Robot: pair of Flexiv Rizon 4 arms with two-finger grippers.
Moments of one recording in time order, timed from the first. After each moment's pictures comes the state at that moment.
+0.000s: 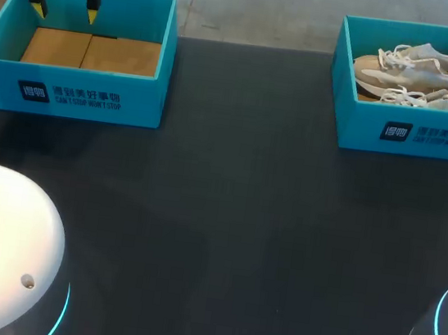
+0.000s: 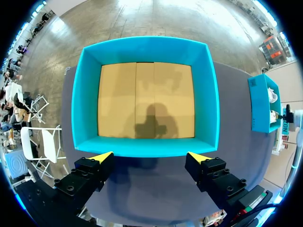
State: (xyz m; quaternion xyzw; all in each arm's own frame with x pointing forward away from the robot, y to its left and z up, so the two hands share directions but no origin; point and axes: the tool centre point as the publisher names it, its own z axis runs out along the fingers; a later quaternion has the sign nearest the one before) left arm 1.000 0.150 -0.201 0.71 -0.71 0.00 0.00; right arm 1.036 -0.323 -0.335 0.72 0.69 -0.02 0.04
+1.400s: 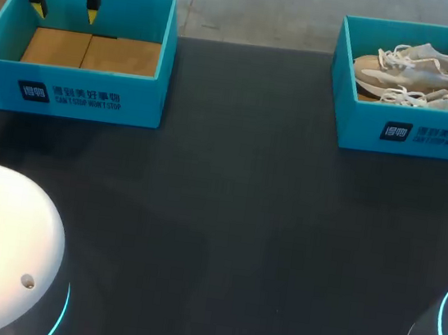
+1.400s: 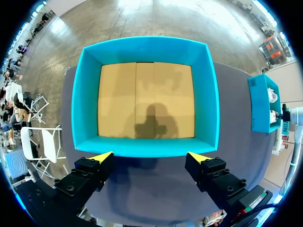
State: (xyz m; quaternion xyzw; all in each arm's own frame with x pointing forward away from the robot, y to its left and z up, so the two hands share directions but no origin) left arm 1.000 0.150 -0.201 0.71 -0.71 0.00 0.00; right arm 1.033 -0.327 -0.371 0.72 0.69 -0.03 0.01
